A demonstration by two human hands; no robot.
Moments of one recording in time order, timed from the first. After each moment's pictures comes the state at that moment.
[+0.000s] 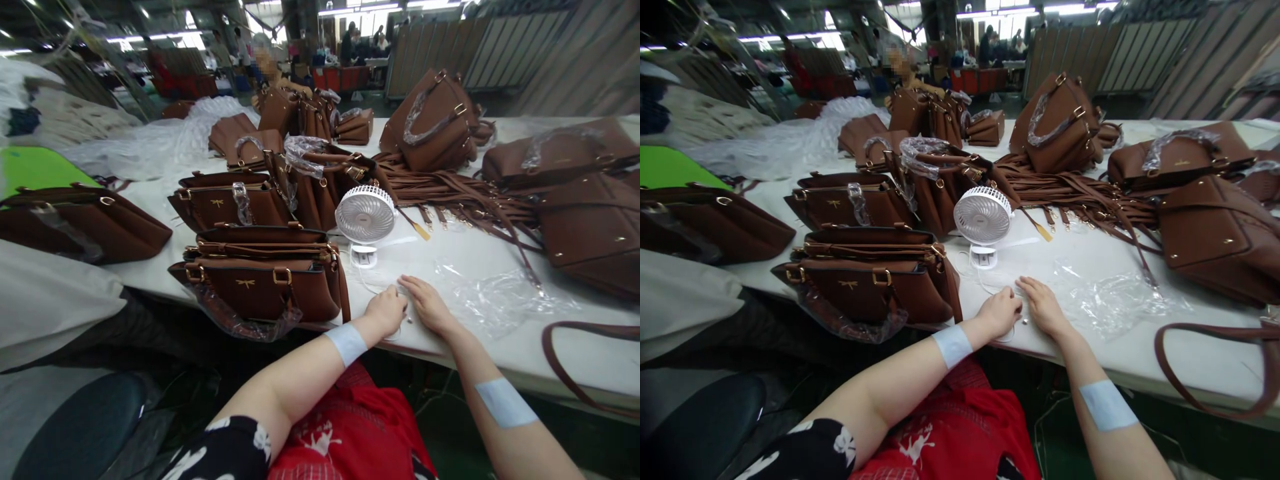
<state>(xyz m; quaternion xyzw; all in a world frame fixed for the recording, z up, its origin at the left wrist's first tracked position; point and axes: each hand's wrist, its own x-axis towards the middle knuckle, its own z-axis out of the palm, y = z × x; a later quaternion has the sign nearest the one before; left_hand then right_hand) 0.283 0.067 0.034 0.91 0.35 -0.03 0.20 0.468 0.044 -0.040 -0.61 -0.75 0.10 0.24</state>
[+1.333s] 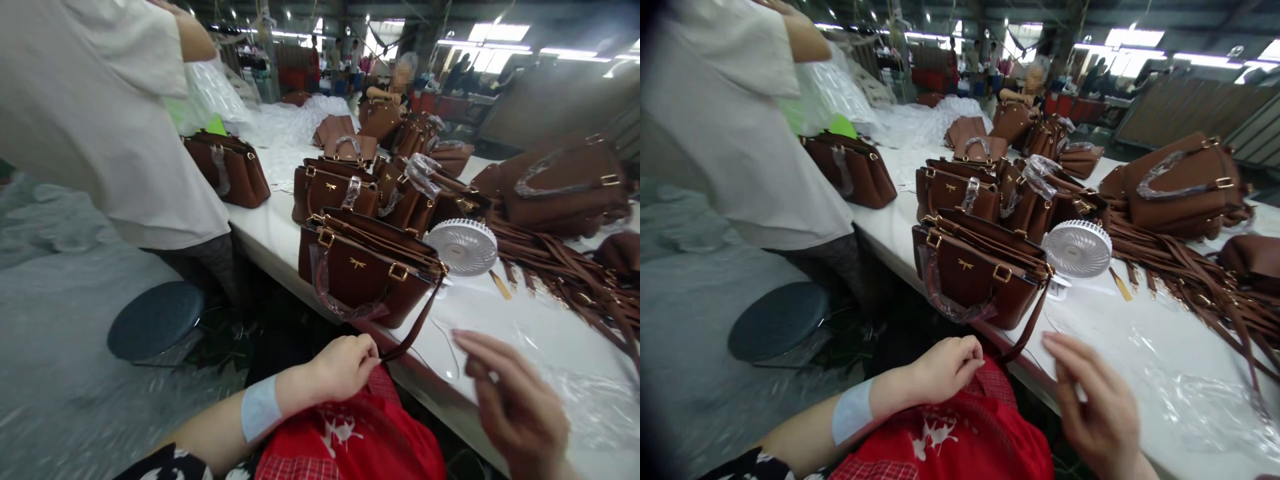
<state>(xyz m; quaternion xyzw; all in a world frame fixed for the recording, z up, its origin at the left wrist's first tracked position) 0.039 -0.031 0.106 0.74 0.51 0.15 0.42 0.312 -0.027 0.136 -0.43 -0.85 0.06 0.29</state>
